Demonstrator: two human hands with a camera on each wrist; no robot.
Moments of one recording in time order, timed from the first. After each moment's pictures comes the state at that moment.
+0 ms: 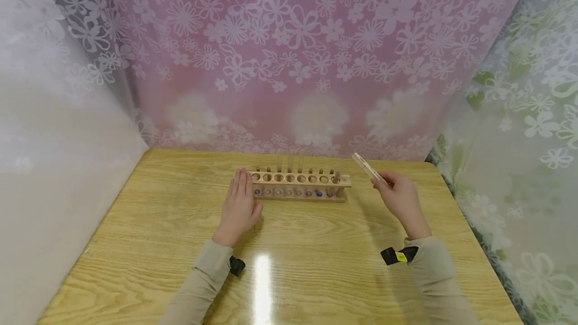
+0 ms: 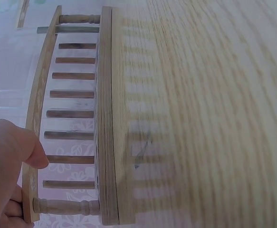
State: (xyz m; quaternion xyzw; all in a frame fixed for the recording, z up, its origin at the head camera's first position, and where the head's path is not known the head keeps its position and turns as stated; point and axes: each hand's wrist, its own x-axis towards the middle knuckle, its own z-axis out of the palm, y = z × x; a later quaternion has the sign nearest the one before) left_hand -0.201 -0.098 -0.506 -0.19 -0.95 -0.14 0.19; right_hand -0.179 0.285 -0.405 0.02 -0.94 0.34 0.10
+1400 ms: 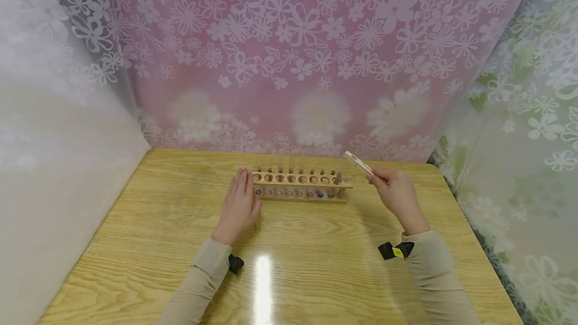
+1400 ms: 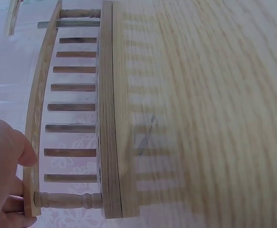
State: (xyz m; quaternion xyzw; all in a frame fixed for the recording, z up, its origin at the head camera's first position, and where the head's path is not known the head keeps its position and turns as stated) left_hand -0.194 -0.108 -0.499 -0.21 -0.94 -0.14 0.22; right_hand -0.168 0.264 -0.383 0.04 -0.95 0.30 0.10
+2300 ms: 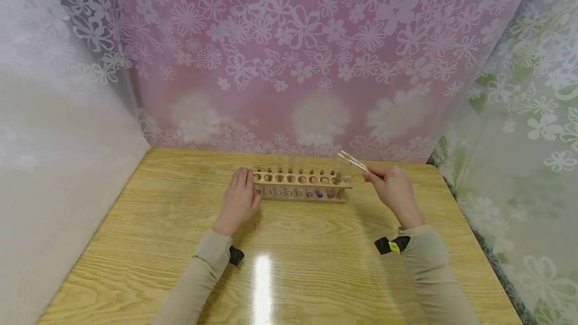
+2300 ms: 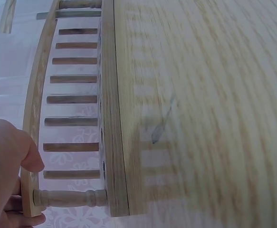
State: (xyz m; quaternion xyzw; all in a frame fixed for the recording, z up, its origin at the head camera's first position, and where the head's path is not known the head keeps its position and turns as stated) left_hand -0.214 -0.111 -0.492 -0.23 -0.94 -0.12 0.23; right_hand -0.180 0.256 -0.379 0.06 -0.95 0.28 0.12
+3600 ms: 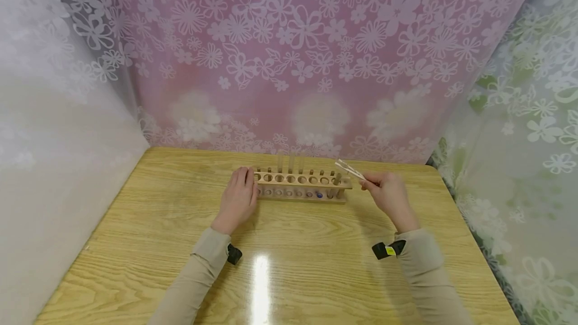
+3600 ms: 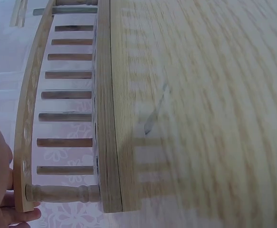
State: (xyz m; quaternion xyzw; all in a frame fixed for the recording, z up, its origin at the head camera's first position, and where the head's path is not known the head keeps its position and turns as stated) left_hand -0.220 -0.111 -0.495 -0.22 -0.94 -0.13 0.21; right_hand -0.184 0.258 -0.401 0.05 -0.95 0.30 0.09
